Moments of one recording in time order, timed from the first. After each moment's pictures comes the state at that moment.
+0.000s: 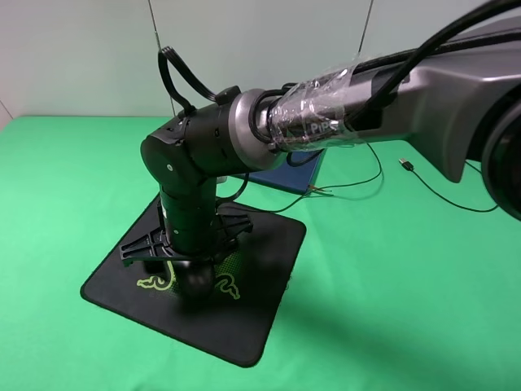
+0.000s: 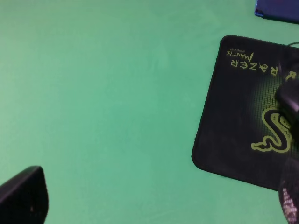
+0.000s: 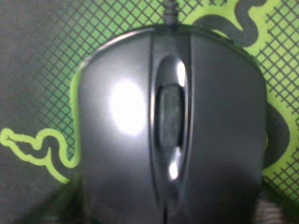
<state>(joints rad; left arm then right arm) -0.02 0.00 -0.49 0.01 1.06 0.04 1.02 2.21 -1.57 0.01 0.84 0.60</state>
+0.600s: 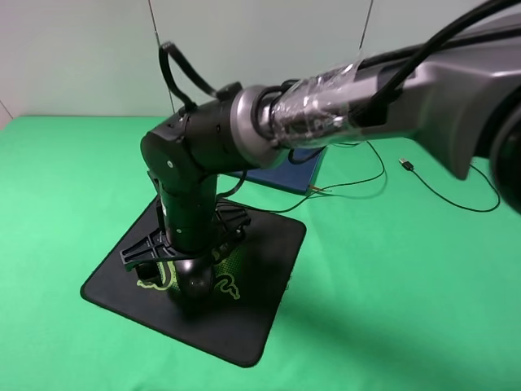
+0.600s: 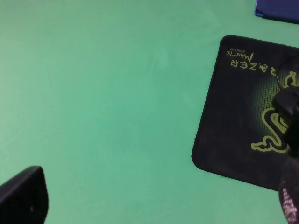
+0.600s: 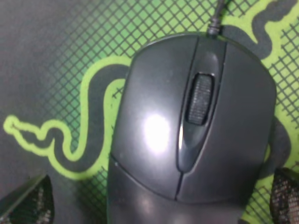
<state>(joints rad) -0.02 0.00 -0.49 0.01 1.06 0.04 1.02 2.18 -1.57 0.01 0.87 0.45</state>
